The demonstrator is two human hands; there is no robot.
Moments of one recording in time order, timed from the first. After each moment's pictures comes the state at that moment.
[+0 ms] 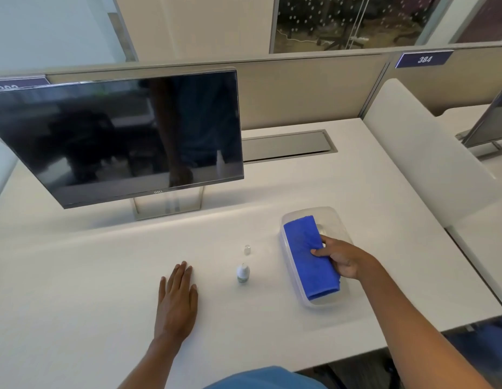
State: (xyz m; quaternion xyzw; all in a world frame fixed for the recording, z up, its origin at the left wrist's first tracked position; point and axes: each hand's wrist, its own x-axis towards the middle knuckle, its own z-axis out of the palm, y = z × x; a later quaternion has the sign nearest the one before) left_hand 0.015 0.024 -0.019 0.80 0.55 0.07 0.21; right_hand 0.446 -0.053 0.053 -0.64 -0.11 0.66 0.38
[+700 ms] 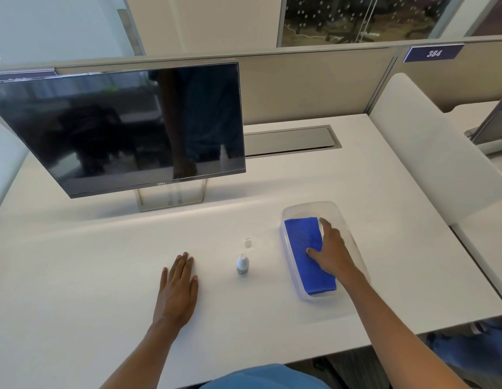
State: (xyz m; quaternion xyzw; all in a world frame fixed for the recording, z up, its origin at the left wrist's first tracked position) left_hand 0.012 0.026 -0.018 0.80 0.55 0.04 0.23; right_hand 0.408 -0.063 0.053 -0.85 -0.39 0.30 0.18
